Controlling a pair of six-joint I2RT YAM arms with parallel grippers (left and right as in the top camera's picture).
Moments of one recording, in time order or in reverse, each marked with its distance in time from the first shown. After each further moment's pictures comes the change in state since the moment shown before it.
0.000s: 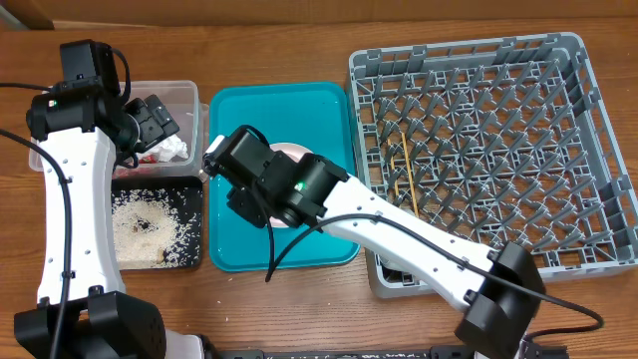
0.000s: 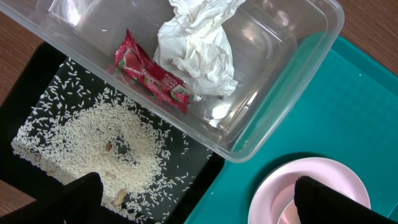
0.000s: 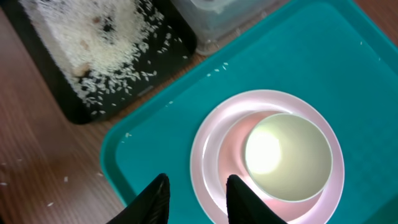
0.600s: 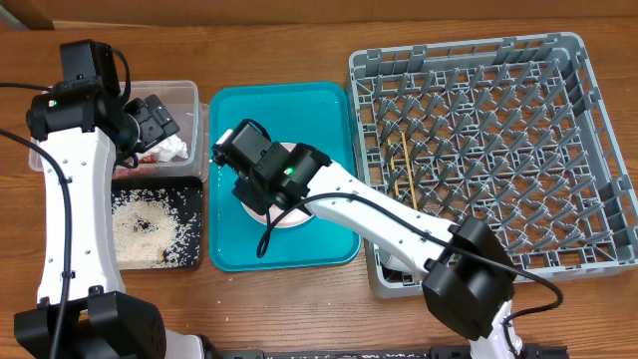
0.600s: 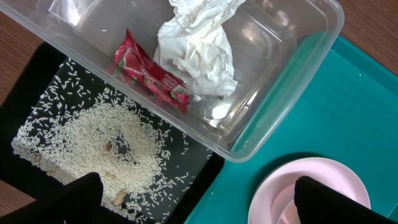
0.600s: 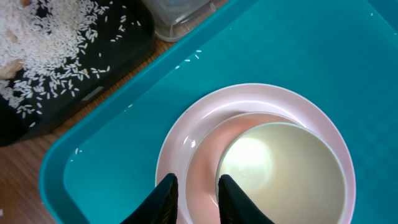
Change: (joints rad) left arm 0.000 0.000 0.000 0.000 0.000 0.000; right arm -0.048 0.131 0.000 0.076 0.014 0.003
